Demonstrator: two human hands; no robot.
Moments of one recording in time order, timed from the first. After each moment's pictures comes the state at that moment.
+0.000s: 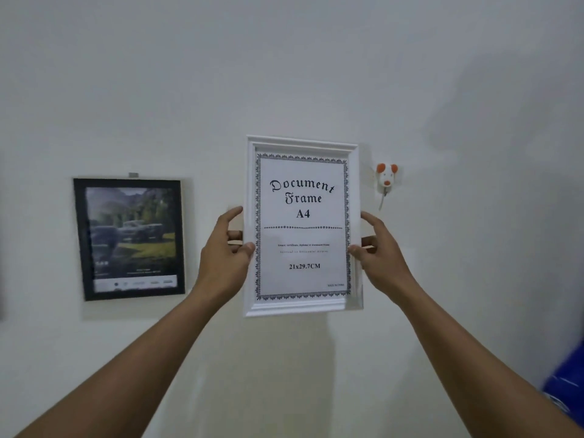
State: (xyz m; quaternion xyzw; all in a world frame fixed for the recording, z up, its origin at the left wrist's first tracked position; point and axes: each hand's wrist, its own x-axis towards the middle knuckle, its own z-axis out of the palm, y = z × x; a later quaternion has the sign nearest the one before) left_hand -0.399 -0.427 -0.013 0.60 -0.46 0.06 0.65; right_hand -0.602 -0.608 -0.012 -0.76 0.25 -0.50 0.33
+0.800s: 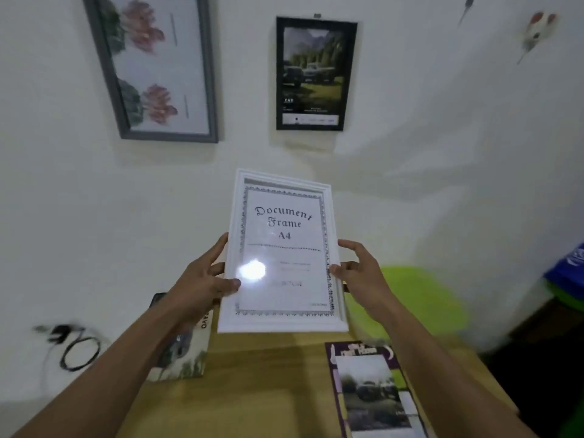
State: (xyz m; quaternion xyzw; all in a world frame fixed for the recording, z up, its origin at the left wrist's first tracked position) left_hand -0.312 0.017 -0.233 0.67 -0.31 -0.34 0.58; right_hand -0.508 -0.209 -0.257 -0.70 0.31 -0.27 0.58
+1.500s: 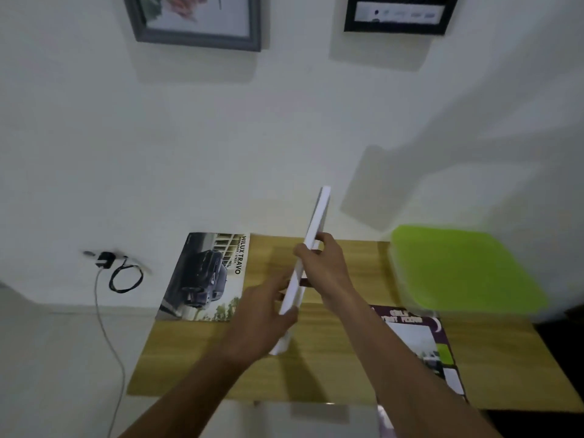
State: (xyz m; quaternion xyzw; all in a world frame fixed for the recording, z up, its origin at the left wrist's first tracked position) left_hand -0.338 0.016 -0.359 0.78 -0.40 -0.18 0.44; right_hand -0.374 -0.131 -0.340 -0.62 0.38 -0.17 0.66
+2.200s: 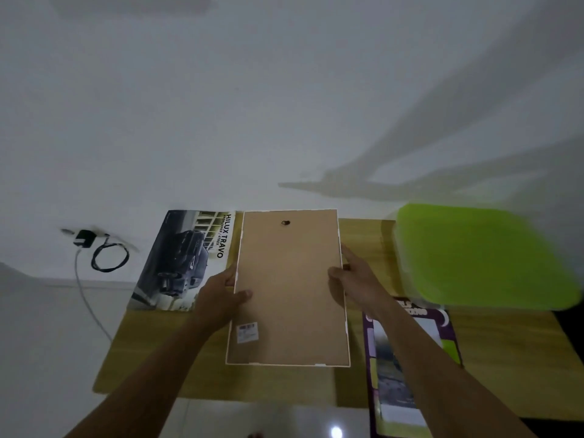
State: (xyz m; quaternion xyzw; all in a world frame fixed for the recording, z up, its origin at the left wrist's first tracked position) left_hand -0.273 -0.024 -0.454 0.86 -0.19 -0.28 0.38; right_hand -0.414 -0.248 -0.451 -0.67 0.37 -0.05 0.64
